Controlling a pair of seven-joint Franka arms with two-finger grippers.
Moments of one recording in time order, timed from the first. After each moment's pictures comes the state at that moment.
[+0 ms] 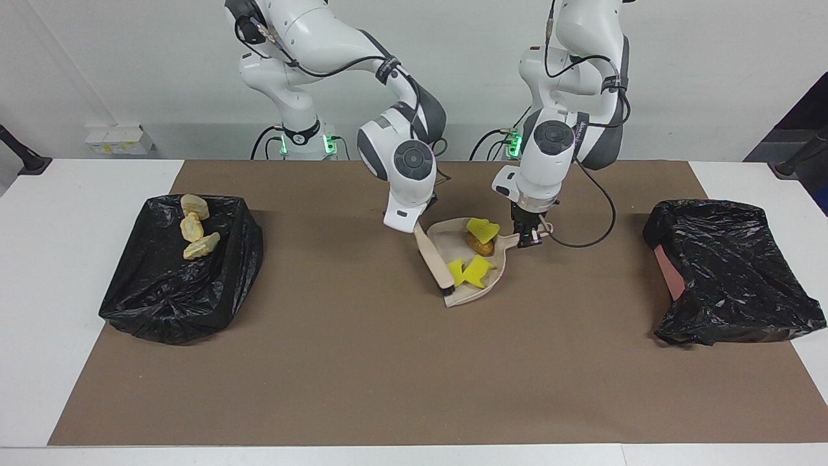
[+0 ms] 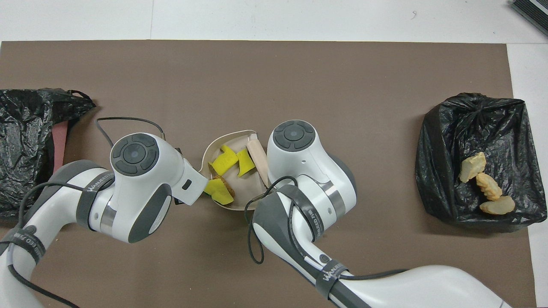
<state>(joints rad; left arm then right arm) -0.46 0.08 0.03 -2.14 0.04 2.17 1.00 0.28 0.38 0.39 -1.75 0.09 1.79 0.22</state>
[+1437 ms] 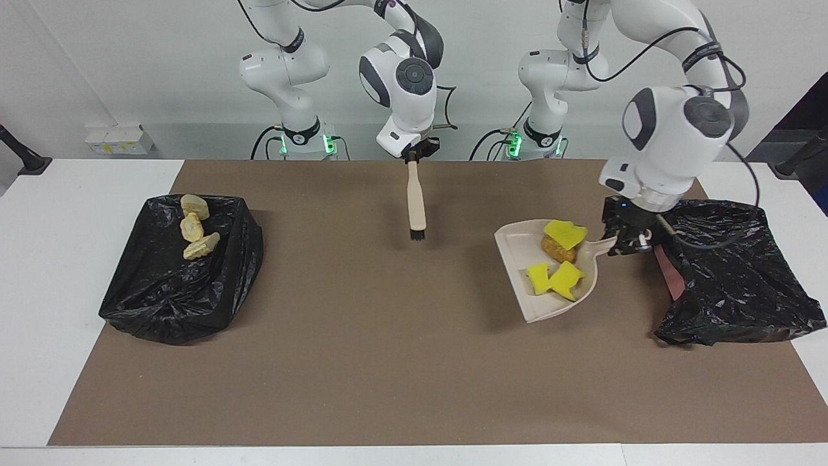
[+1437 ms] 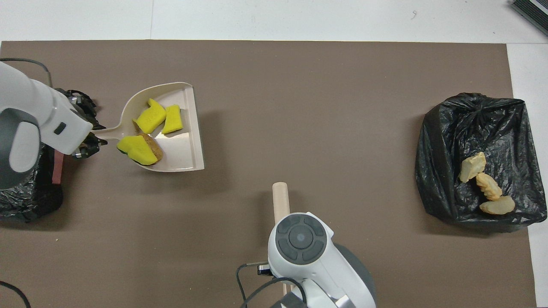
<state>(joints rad) -0.10 0.12 0.04 -1.78 -0.01 1.92 1.40 0.38 -0.06 0.39 -2.18 0.27 1.89 0.61</state>
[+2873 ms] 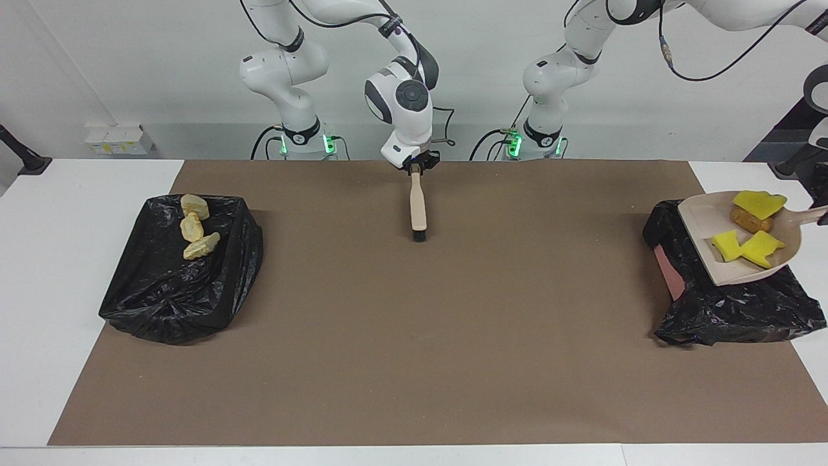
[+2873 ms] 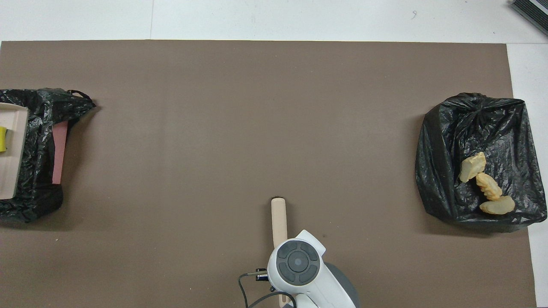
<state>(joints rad) 0.41 0.27 0.03 -1.50 0.29 2.00 2.09 0.44 -0.02 0.39 -2.35 0.29 2.14 0.65</state>
